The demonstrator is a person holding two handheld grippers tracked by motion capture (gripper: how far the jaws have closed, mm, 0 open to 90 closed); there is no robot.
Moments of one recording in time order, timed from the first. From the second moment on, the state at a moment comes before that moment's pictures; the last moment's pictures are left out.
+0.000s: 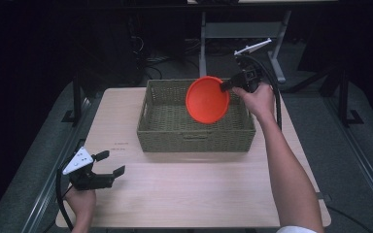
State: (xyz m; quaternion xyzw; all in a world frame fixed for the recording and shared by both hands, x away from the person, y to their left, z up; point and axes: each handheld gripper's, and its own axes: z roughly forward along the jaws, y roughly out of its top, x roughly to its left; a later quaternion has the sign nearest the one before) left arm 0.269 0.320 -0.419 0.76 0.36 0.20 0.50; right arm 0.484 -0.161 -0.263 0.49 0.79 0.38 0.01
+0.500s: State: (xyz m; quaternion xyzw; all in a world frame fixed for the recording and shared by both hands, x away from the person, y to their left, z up) left arm 0.269 0.321 -0.418 0.76 0.36 0.20 0.50; right arm 0.497 -0.156 -0.280 0.51 0.78 0.37 0.01
